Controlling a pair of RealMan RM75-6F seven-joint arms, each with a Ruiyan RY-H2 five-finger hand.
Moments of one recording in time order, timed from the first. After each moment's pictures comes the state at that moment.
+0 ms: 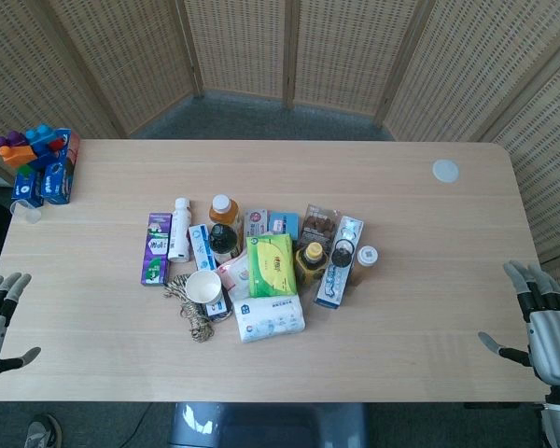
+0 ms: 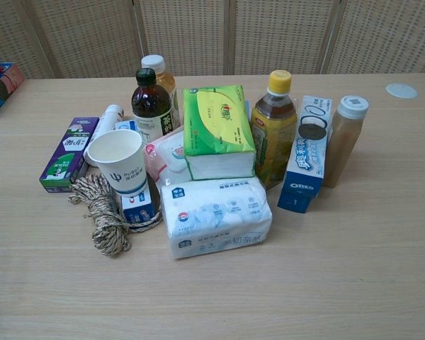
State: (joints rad) left arm -0.04 -0.93 0.03 -1.92 1.45 1.44 0.28; right arm 0.04 -1.04 0.07 -1.71 -1.57 1.57 0.05
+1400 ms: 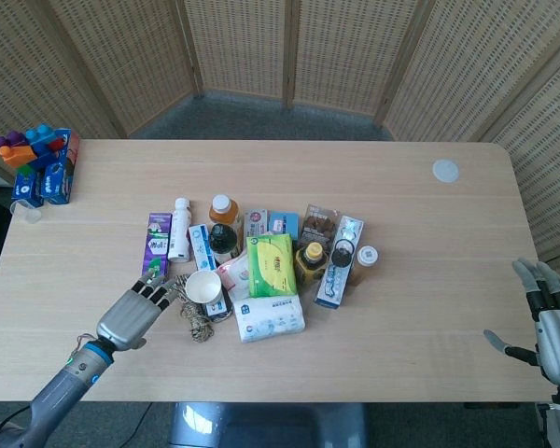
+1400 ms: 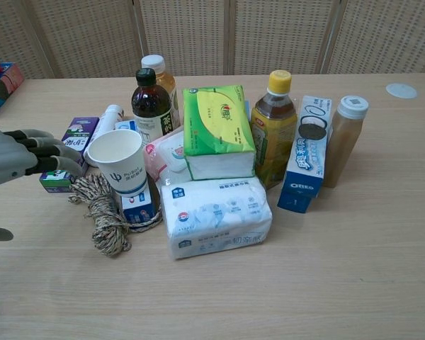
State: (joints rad) left arm -0.45 -1.28 -0.02 -1.78 1.31 0.92 0.78; right arm 0.04 -1.03 0.08 -1.71 -1.56 1.58 0.09
